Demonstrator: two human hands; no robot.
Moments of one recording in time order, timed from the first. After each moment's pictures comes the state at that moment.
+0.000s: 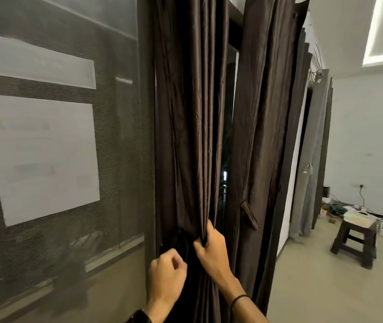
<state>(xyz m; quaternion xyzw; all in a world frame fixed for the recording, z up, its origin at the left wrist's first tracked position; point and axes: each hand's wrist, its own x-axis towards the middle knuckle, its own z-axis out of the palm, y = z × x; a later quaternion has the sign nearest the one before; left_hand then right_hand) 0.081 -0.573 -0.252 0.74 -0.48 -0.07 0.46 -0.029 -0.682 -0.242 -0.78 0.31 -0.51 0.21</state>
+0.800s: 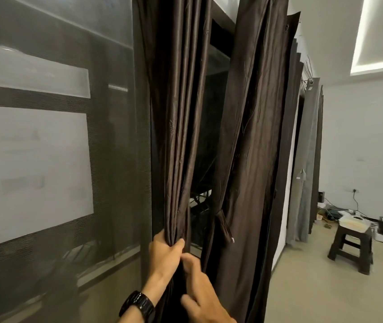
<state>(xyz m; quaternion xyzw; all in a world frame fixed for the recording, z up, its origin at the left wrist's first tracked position) 0.092 -0.605 -0.189 0.61 -0.39 -0.21 0.65 -0.030 -0.641 -0.267 -0.84 0.15 -0.41 0.32</state>
